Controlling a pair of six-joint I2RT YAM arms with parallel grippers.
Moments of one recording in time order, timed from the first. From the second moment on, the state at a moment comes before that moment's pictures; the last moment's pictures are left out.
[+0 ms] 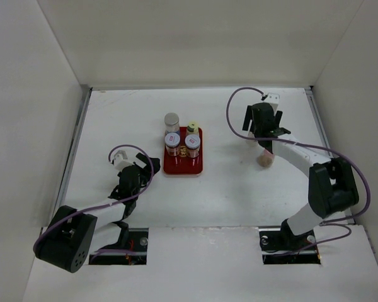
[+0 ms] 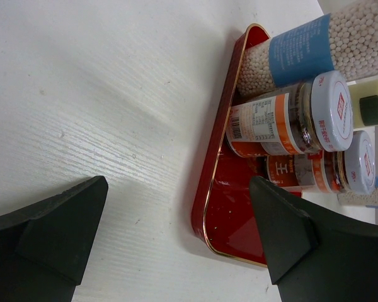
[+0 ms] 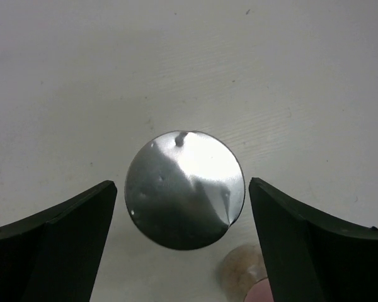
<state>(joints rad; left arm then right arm) -0.36 1.12 0.09 0.64 -0.27 -0.96 0.33 1.57 1.04 -0.07 0.52 0.32</state>
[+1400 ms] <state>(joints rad) -0.31 1.10 0.08 0.63 -0.26 -0.97 1.03 1.77 1.26 0.09 0.36 0.27</state>
